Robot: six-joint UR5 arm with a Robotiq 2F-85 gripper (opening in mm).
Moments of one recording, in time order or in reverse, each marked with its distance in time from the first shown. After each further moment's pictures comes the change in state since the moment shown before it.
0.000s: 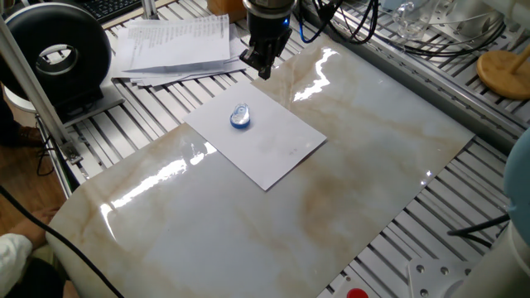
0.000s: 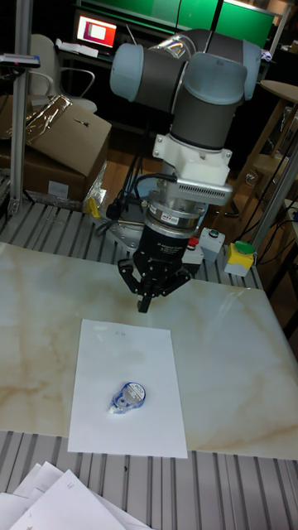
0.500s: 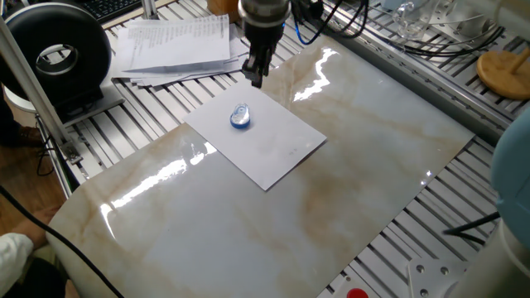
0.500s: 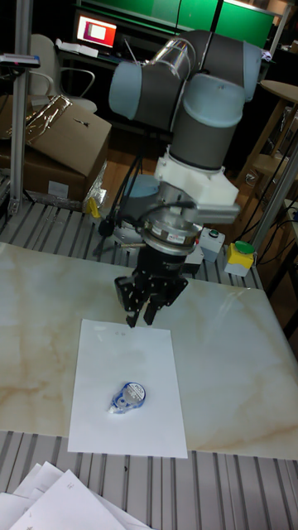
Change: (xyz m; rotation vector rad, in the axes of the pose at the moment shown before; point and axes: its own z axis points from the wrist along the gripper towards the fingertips) arm -0.015 -0.005 0.031 0.044 -0.007 -0.365
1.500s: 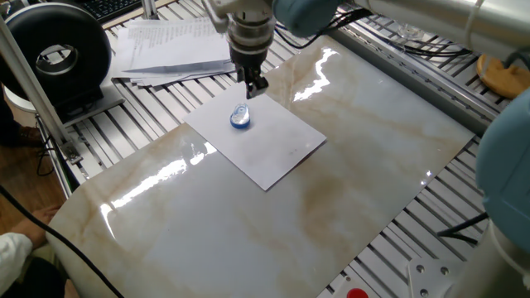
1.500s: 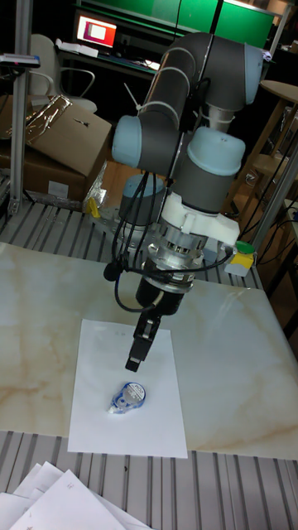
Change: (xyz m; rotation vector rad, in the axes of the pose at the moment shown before) arm -0.025 -0.018 0.053 0.118 -0.012 -0.818
